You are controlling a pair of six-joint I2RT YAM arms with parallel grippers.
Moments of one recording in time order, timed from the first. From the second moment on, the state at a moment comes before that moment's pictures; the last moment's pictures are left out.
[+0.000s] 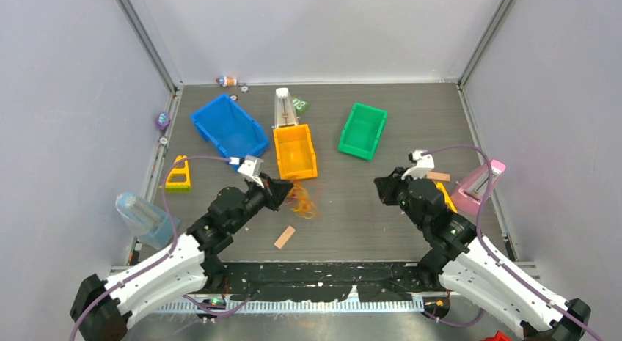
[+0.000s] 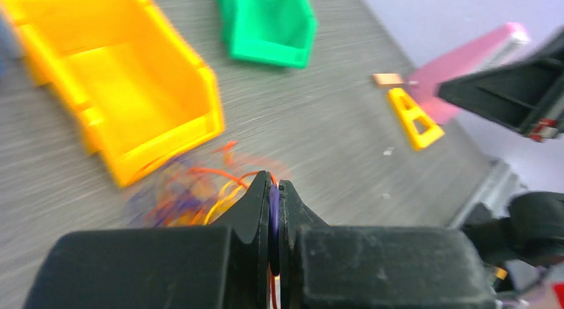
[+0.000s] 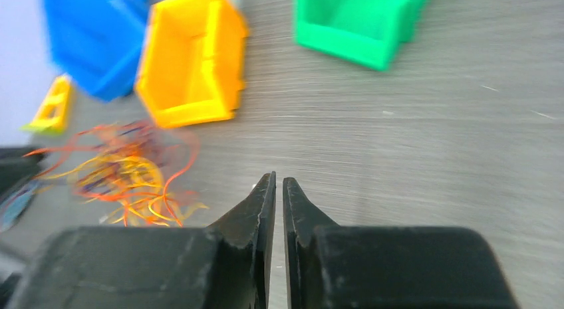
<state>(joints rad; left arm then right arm) -0.78 0.77 0.36 0.34 -0.03 -0.48 0.70 0.59 0.52 -0.24 0.26 0.56</state>
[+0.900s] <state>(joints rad) -0.77 1.00 0.38 0.46 0.50 -0.60 0.69 0.48 0.34 -0.16 0.01 0.48</state>
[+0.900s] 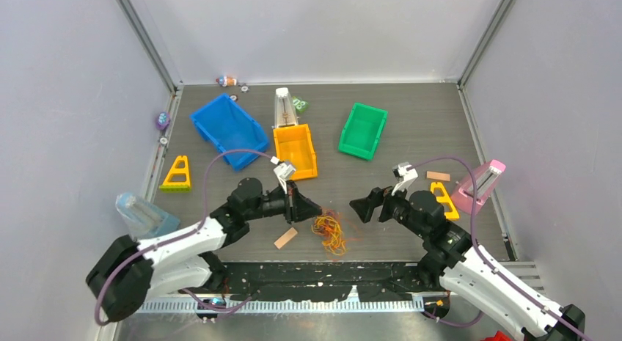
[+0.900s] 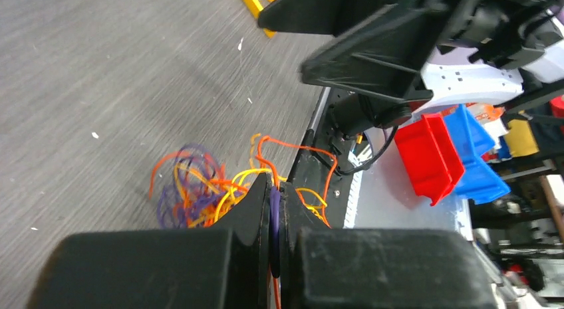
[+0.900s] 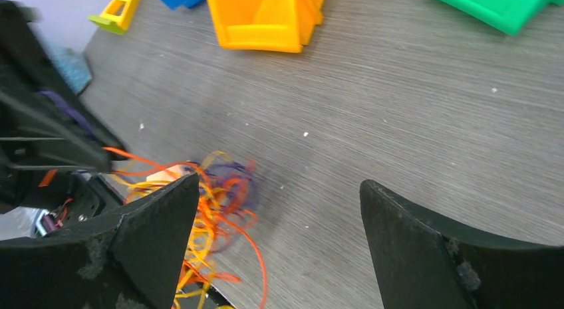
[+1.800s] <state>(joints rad) -0.77 1.25 0.41 0.31 0.42 -0.54 0.81 1.12 0.37 0.07 -0.28 0.45</state>
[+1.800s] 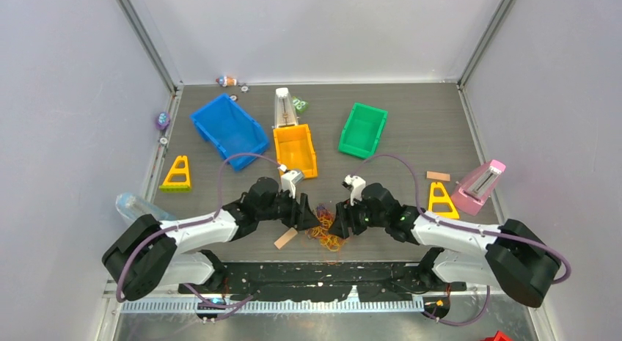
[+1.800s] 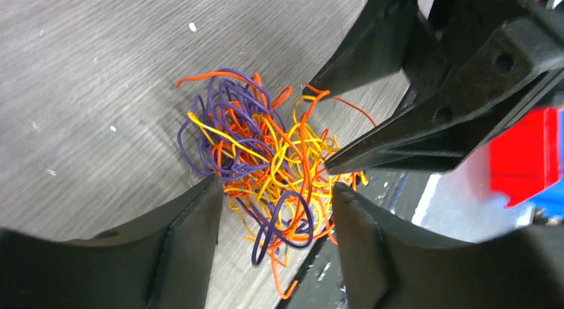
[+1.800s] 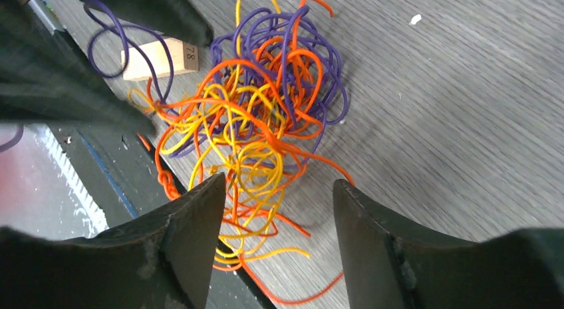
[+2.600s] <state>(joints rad) -0.81 1.57 0.58 0.28 0.36 -0.57 0.90 1.26 0.37 0.25 -0.15 0.53</state>
